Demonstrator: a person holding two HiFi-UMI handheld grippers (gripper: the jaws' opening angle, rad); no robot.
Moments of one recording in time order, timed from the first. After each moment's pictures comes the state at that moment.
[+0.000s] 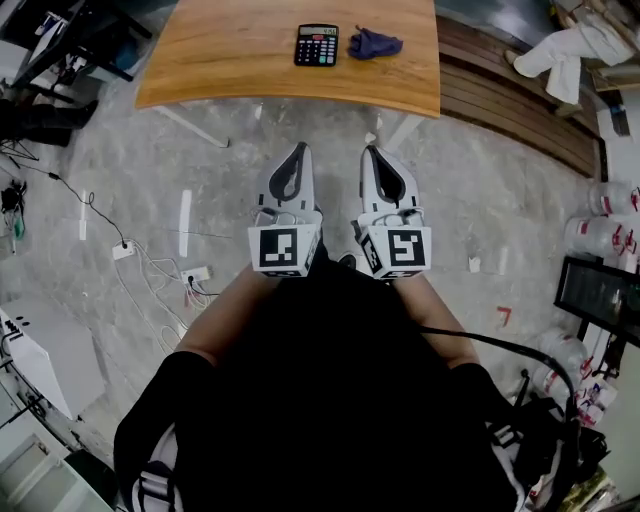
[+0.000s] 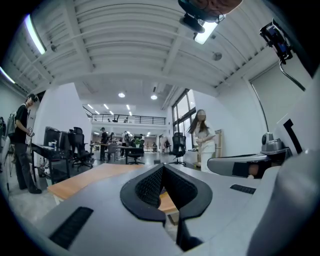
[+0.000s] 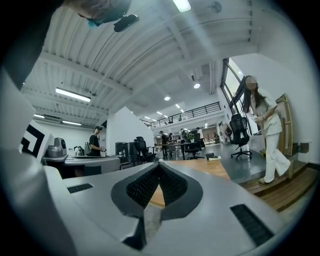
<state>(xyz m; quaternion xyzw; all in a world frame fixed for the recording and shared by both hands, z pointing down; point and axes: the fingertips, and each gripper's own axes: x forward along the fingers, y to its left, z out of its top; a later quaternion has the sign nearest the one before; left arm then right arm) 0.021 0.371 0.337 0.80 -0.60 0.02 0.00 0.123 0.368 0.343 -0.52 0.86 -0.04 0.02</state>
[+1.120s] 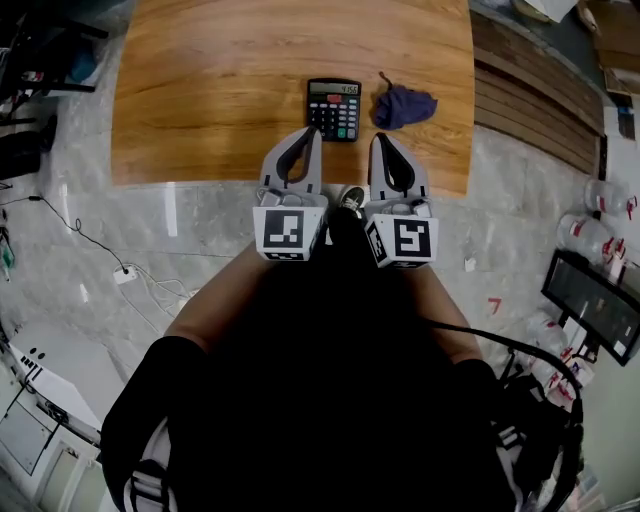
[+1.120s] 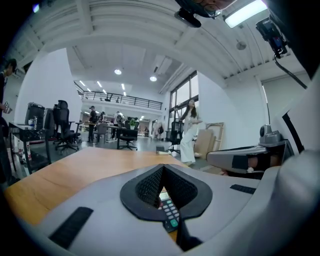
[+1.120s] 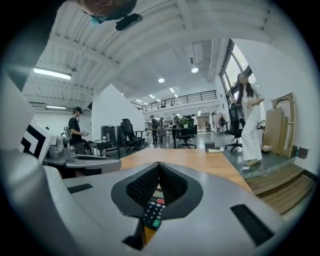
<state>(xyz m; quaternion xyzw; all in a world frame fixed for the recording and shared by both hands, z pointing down) -0.060 -0.012 0.425 0.84 -0.54 0.07 0.08 0.037 -0.006 0.411 -0.55 0.83 -0.08 -0.07</state>
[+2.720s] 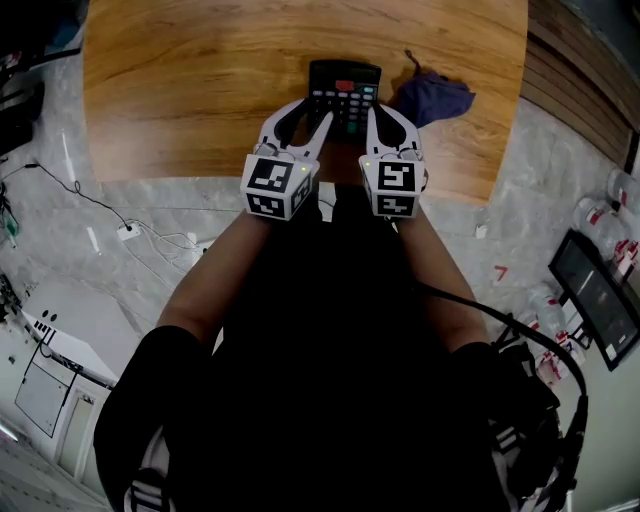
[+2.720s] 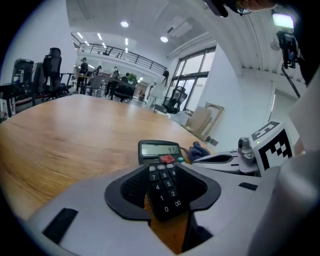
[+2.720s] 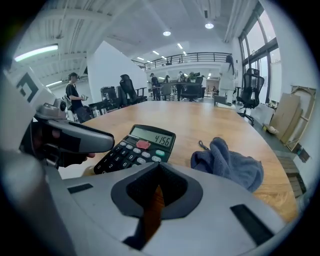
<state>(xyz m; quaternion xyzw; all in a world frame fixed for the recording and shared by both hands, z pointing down) -0.057 -0.085 0.614 0.83 -0.45 0.17 0.28 0.031 -0.090 0.637 -0.48 0.80 -0.20 -0.29</state>
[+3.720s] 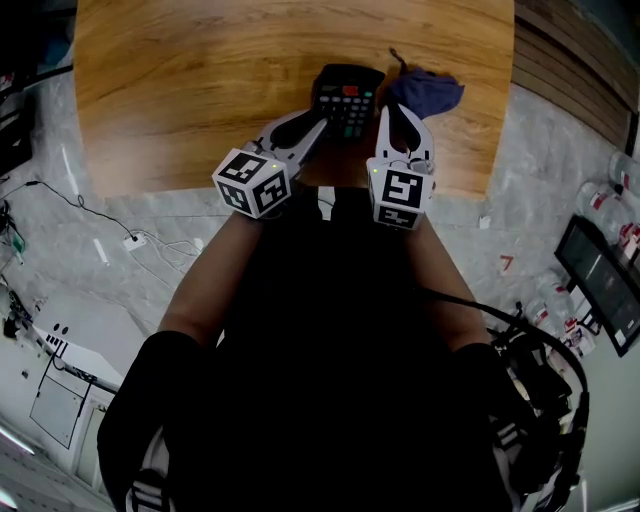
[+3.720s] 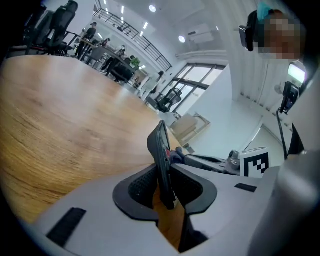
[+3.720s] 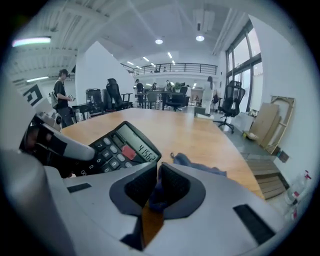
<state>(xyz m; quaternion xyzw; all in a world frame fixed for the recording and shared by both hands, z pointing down) -0.035 -0.081 0.607 0.84 -0.34 0.09 0.41 0.078 -0.102 0.600 -0.57 0.76 -0.16 -0.27</state>
